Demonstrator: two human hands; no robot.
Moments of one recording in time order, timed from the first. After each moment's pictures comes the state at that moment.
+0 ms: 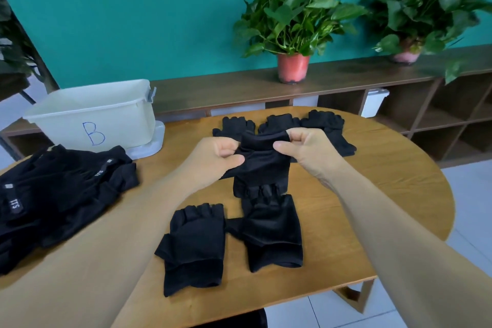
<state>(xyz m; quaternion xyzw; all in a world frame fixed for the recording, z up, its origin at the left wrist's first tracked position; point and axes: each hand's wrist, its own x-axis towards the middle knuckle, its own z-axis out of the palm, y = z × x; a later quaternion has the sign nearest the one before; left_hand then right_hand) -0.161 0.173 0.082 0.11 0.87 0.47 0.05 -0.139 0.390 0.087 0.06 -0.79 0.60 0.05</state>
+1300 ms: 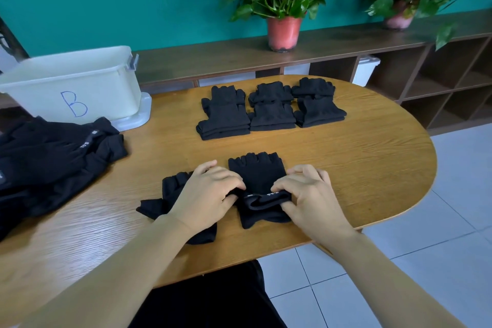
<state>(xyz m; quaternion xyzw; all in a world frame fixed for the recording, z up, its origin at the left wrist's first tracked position) -0.093 0.162 -0.017 0.35 0.92 0.13 -0.12 -0.042 0.391 -0.025 0.16 -0.93 0.25 0.21</state>
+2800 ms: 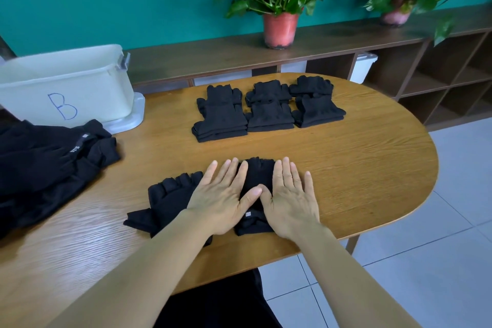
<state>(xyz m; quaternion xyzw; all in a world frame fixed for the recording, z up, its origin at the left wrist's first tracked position) -0.102 0.196 -0.020 0.23 0.97 -0.02 0.10 -0.066 0.353 -0.031 -0.04 -0.99 0.12 -0.07</state>
